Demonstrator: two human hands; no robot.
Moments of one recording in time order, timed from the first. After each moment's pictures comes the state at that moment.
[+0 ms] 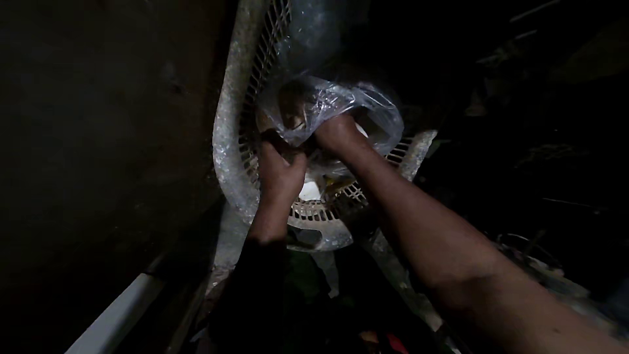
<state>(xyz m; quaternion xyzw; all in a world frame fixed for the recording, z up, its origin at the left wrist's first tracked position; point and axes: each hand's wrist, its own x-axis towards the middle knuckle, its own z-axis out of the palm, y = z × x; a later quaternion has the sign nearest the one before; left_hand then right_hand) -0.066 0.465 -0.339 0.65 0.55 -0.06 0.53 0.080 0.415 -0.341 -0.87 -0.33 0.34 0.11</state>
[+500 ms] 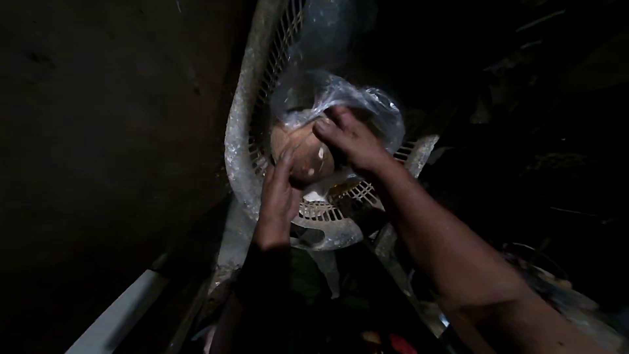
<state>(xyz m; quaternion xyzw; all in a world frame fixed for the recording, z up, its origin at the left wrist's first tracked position) -0.101 0.446 -0.321 0.30 0.46 0.12 0.83 0.085 0.378 -0.315 -0.68 -0.20 0.51 0.48</state>
